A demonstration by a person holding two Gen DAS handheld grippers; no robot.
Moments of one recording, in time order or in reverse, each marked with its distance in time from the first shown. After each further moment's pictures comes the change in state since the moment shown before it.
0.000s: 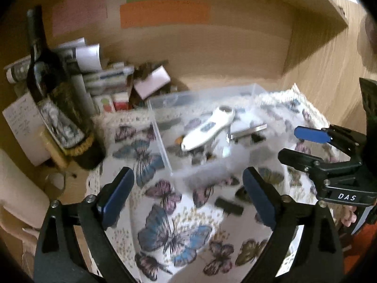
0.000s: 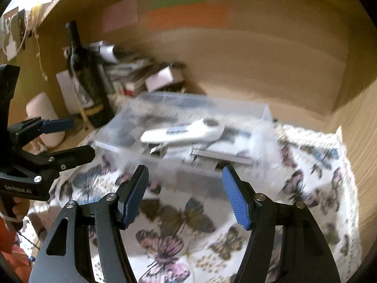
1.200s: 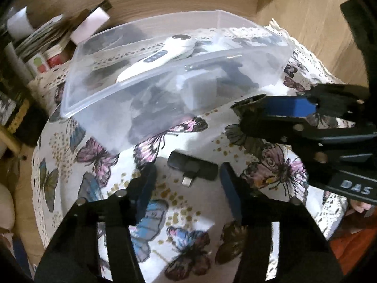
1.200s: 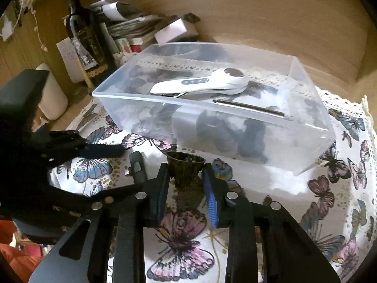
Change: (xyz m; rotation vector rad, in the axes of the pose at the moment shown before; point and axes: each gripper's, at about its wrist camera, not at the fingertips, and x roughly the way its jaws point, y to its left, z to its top) left arm 0.070 -0.054 -0.037 0.150 0.232 -0.109; right arm 0.032 0.009 -0.028 0.018 0.159 0.071
